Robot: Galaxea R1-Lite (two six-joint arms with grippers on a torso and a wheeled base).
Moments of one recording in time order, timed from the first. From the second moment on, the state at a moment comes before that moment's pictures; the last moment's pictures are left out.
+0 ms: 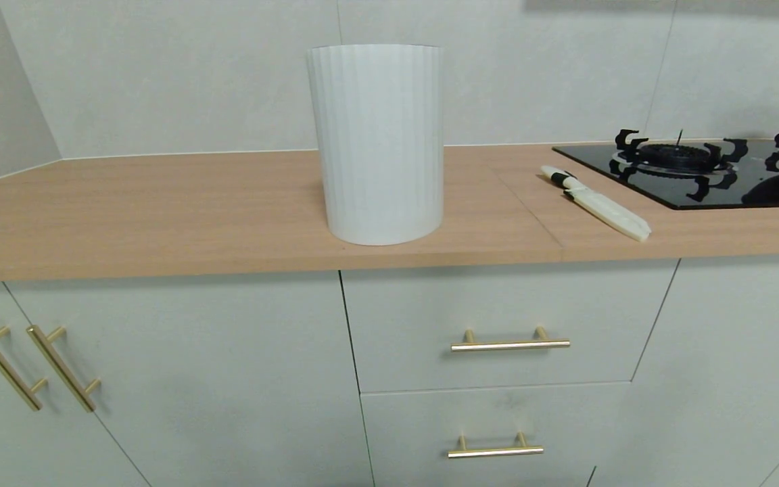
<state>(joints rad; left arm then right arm) 0.00 0.00 0.00 0.00 0.02 0.00 0.00 0.00 0.00 0.00 0.04 0.00</state>
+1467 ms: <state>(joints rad) 0.00 0.00 0.00 0.00 0.02 0.00 0.00 0.00 0.00 0.00 0.04 0.00</state>
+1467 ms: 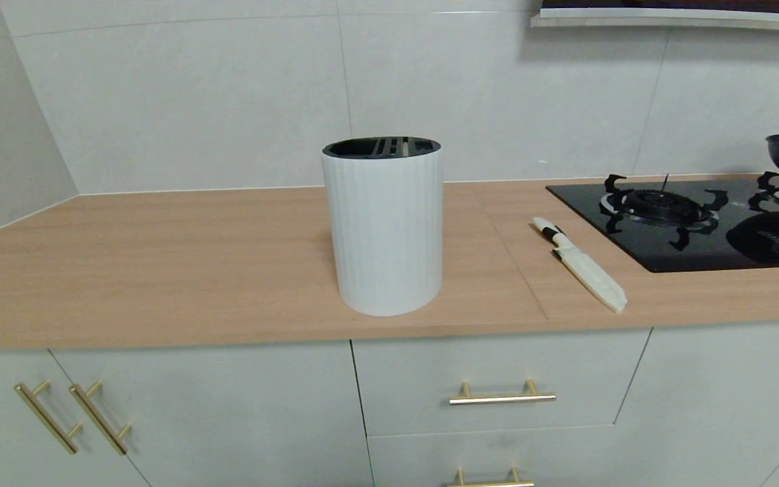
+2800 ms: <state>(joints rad) 0.00 0.00 0.00 0.00 0.02 -0.01 0.00 0.00 0.00 0.00 0.04 0.00</state>
